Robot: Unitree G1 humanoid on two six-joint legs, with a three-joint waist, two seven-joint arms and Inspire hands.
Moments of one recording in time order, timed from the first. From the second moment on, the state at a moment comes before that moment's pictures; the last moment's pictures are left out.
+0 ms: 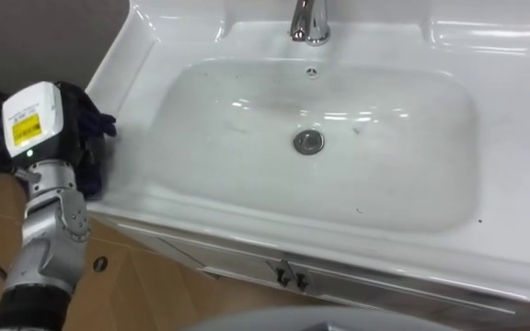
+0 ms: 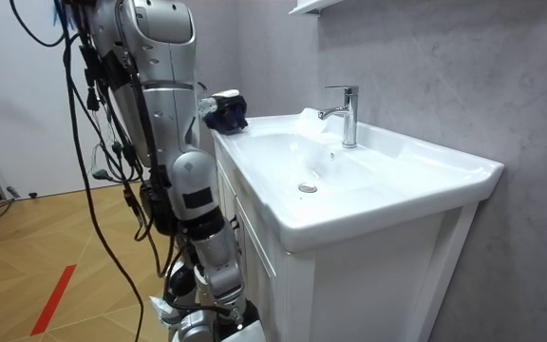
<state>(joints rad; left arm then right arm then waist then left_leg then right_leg) 0.07 0.40 0.01 0.38 0.80 0.09 0.42 0.12 -0.34 -0.08 1.32 0.07 0.08 -0.01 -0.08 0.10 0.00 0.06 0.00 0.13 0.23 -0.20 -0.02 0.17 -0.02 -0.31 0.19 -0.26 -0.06</state>
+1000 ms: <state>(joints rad) 0.07 0.37 0.01 0.37 0.80 0.08 0.39 0.12 -0.34 -0.07 1.28 0.12 0.07 0.00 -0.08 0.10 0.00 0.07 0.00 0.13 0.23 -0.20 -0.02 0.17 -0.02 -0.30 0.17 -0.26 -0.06</state>
